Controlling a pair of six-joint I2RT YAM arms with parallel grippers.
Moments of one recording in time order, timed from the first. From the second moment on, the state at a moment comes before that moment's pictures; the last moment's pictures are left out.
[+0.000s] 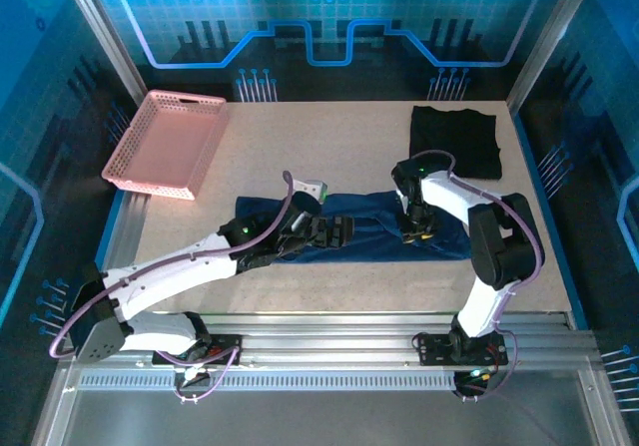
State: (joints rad) left arm -0.93 1.28 1.00 -0.41 -0.21 -0.71; right arm 0.31 1.78 1.15 -0.99 0.13 0.16
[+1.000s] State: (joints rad) left arm -0.94 1.64 1.01 -0.14 0.01 -0.90; right arm 0.04 1.70 1.09 -0.95 -0.57 0.18
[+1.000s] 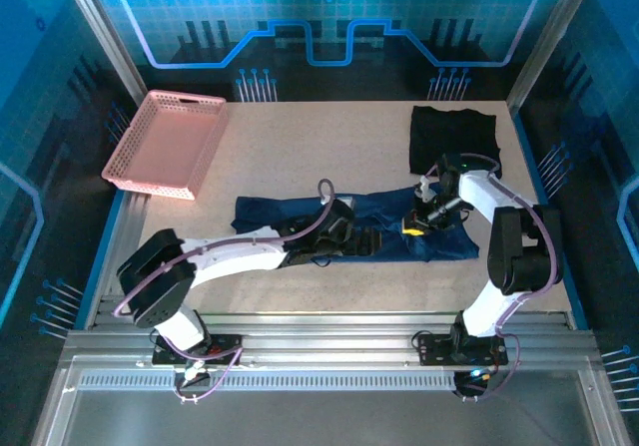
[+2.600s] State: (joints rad) left arm -0.93 1.89 1.17 -0.02 0.13 -1.10; right arm -0.01 1.60 0.84 -0.84 -0.40 0.45
